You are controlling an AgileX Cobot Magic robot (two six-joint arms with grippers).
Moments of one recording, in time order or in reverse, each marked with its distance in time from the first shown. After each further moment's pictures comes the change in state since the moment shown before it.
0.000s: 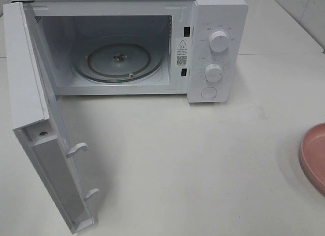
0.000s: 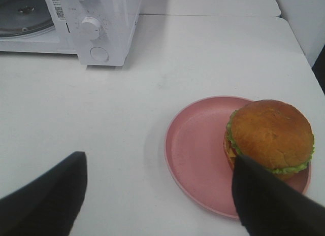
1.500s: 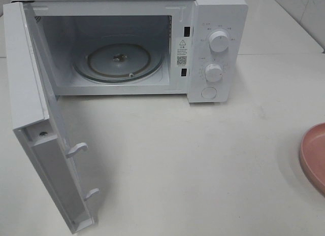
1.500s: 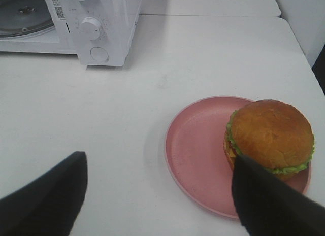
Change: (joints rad) left arm 0.000 0.000 0.000 -0.003 0.000 0.000; right arm 0.000 0.000 0.000 0.000 0.000 0.000
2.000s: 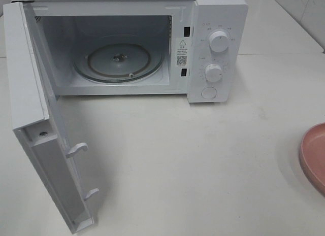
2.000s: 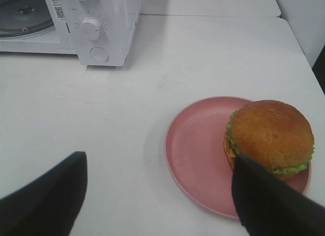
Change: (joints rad) left arm 0.000 0.061 -0.029 -0.001 -0.071 0.000; right arm 0.000 0.000 0.000 0.000 -0.001 0.000
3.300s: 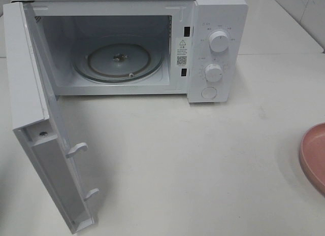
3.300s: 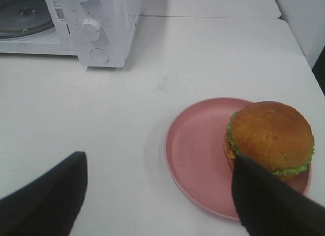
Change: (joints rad) left arm 0.000 0.504 0.272 0.000 -0.937 0.001; right arm 0.000 0.000 0.000 0.000 -0.004 0.000
